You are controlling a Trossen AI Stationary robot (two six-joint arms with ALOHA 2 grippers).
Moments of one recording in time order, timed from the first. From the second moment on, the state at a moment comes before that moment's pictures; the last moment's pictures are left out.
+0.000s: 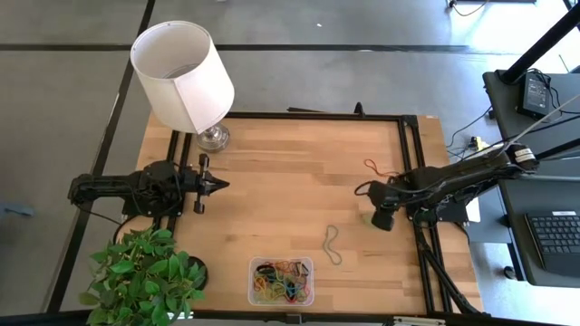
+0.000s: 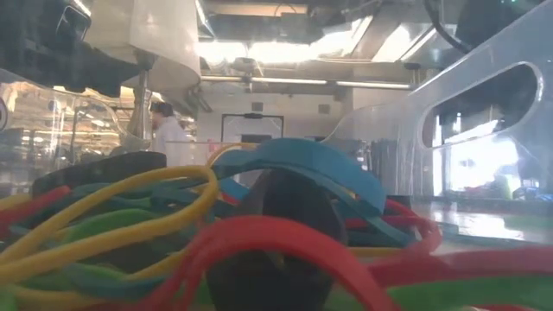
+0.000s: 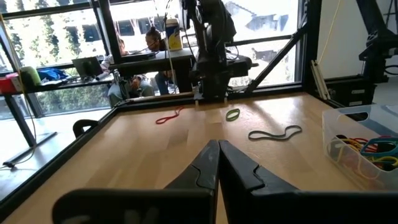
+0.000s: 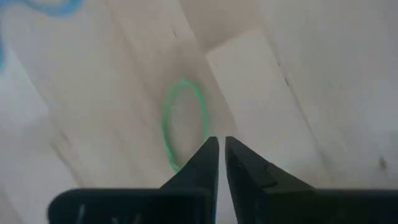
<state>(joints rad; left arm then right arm) 0.05 0.00 0.02 -0.02 0.02 0.11 0.20 1.00 0.57 -0.88 0.01 0.68</state>
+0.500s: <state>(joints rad) 0.05 0.00 0.02 -0.02 0.02 0.11 0.23 1.13 0.57 -0.87 0.02 0.73</state>
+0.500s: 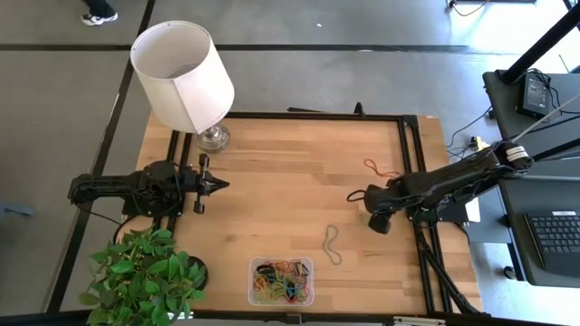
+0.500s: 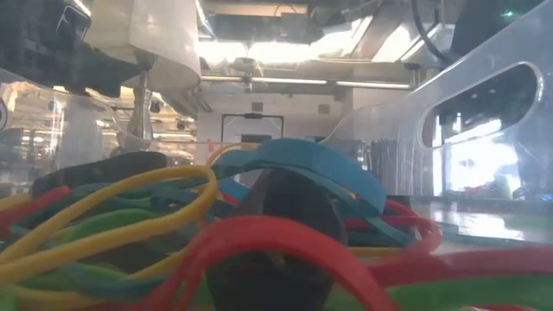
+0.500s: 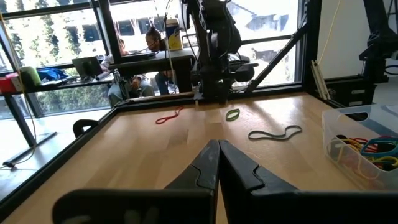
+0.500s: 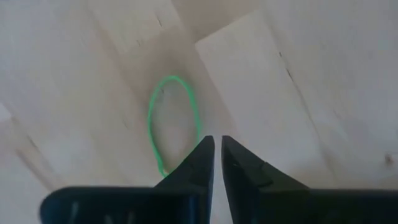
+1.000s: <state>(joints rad) 0.05 0.00 0.02 -0.02 0.02 0.11 0.27 1.35 0.57 -0.75 0.01 0.83</state>
